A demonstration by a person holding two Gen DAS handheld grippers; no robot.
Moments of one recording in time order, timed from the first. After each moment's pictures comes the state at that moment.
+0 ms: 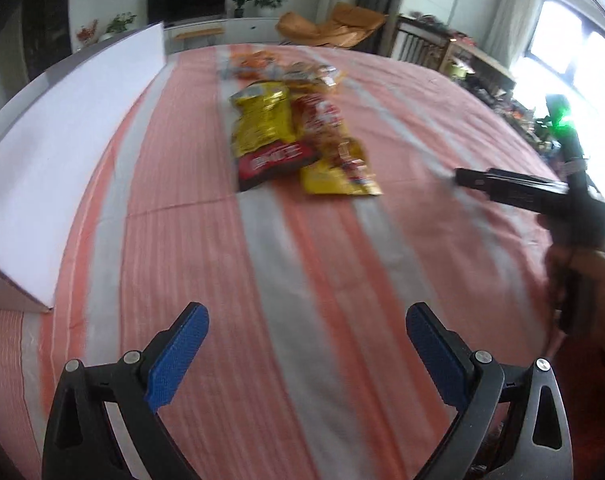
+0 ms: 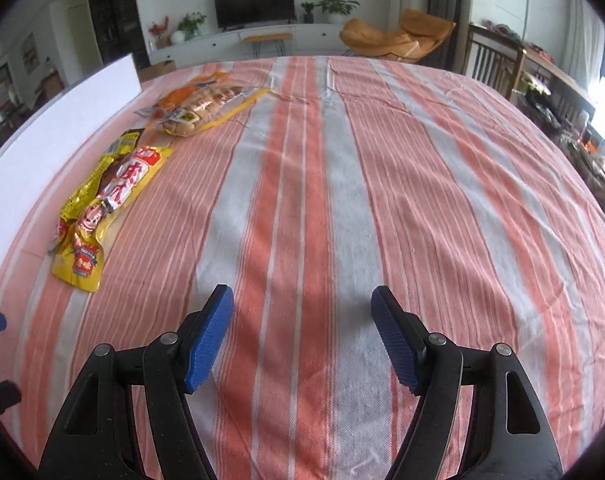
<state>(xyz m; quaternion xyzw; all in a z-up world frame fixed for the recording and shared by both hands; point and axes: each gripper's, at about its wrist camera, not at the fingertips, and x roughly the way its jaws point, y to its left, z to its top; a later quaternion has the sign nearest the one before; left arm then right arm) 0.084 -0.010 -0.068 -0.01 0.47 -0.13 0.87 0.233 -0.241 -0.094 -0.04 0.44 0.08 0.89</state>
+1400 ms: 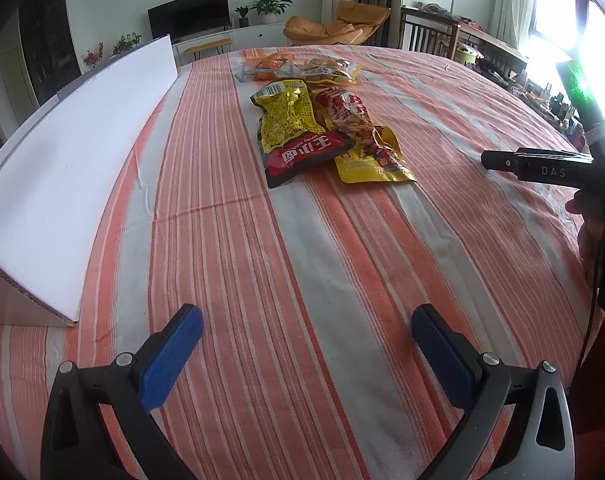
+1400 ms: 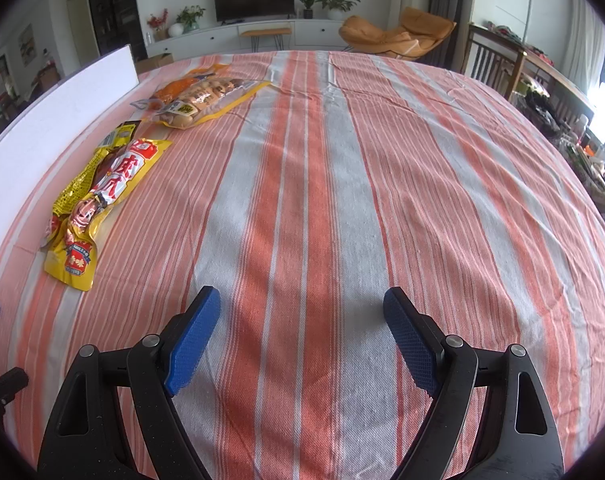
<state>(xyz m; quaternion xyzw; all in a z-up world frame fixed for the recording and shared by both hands) 0.071 0.002 -0.073 0.05 0.45 -0.11 0.89 0.233 -0.240 -0.101 -0.05 0.45 0.08 0.89</state>
